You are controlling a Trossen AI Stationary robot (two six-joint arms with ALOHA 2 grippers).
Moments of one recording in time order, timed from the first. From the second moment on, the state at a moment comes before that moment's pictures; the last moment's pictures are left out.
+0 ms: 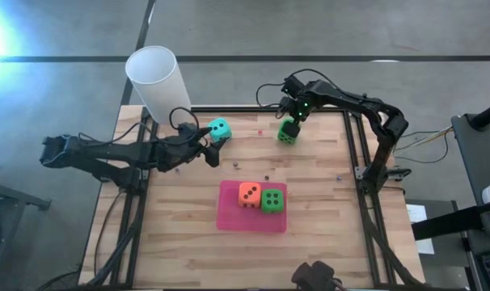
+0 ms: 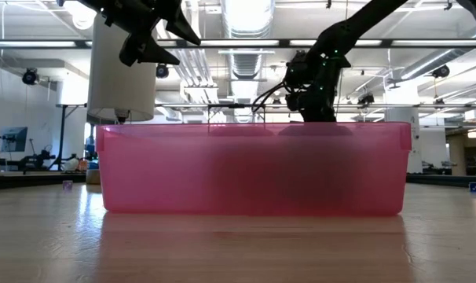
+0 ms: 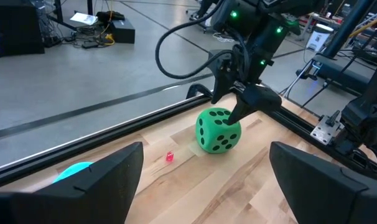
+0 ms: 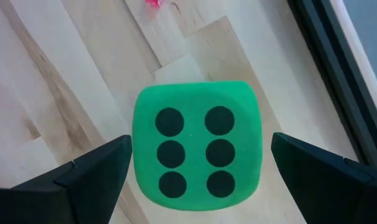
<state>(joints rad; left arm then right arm) 0.00 1.11 0.78 -0.03 -0.66 -0.47 -0.72 1.81 1.41 -0.92 -0.13 -0.20</state>
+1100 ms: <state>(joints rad) 0.01 1.11 0.78 -0.03 -0.66 -0.47 -0.73 1.84 1.42 -0.93 -0.13 -0.21</state>
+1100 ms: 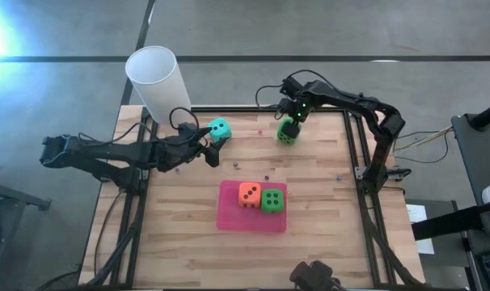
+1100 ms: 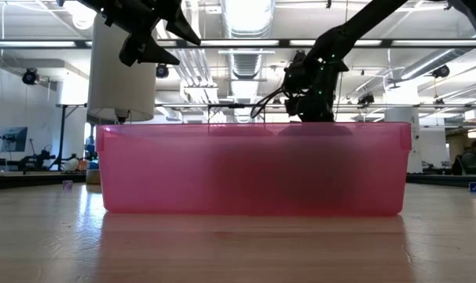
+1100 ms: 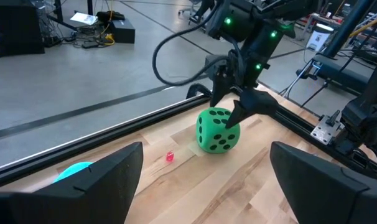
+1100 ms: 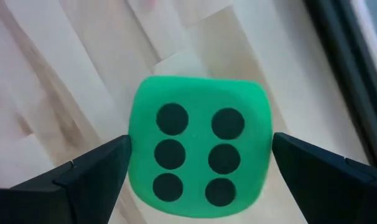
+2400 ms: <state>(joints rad) 0.00 1.11 0.78 -0.07 -0.66 -0.47 -0.70 1.82 1.41 -0.92 -0.10 -0.20</state>
